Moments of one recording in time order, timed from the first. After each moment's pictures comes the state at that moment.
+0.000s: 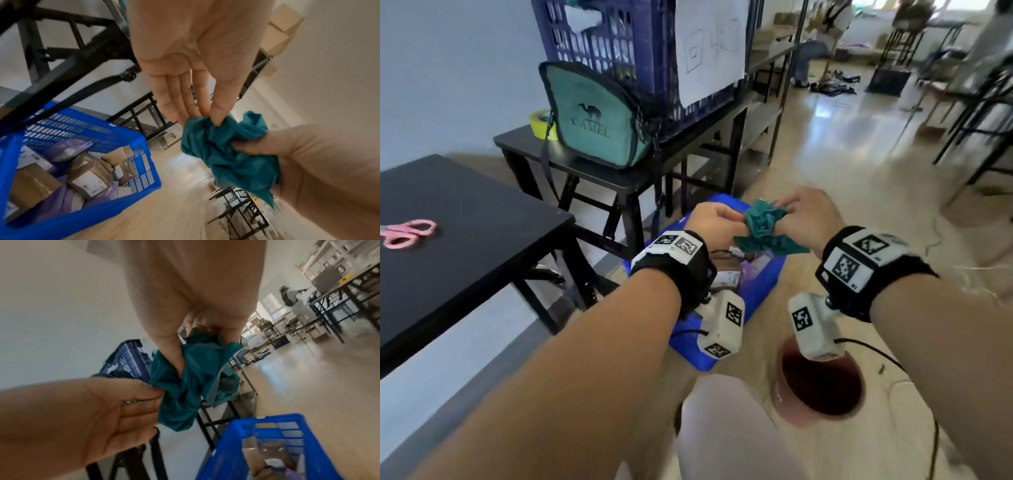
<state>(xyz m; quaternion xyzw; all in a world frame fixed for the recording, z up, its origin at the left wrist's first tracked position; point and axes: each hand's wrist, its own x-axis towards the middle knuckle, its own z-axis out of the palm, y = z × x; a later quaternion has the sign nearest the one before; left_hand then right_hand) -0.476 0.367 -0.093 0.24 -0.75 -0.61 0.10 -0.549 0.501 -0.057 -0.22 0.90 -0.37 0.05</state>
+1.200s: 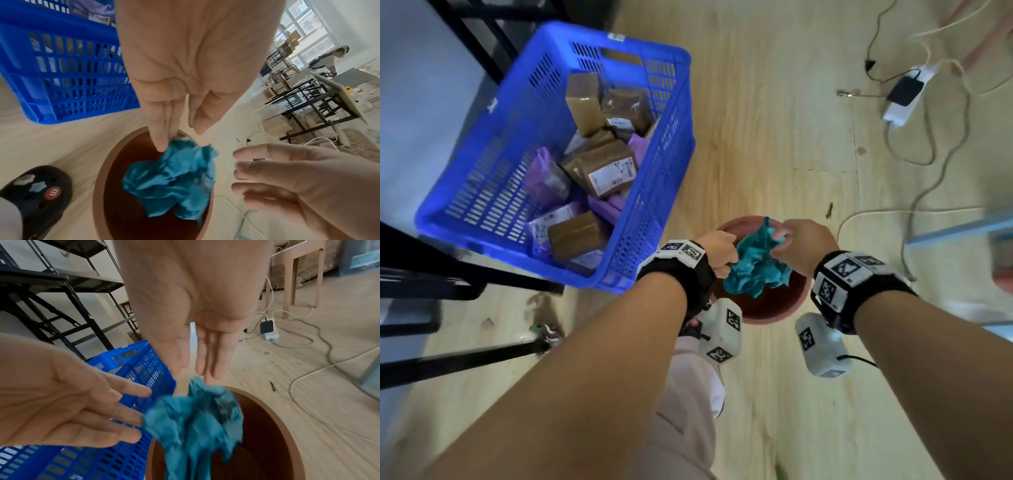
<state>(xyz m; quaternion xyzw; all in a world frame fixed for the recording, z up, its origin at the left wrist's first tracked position) -0.670 0.536 -0.409 0.26 -0.70 -0.53 -0.40 -0.697 0.696 -0.392 0.00 0.94 -0.21 0.27</state>
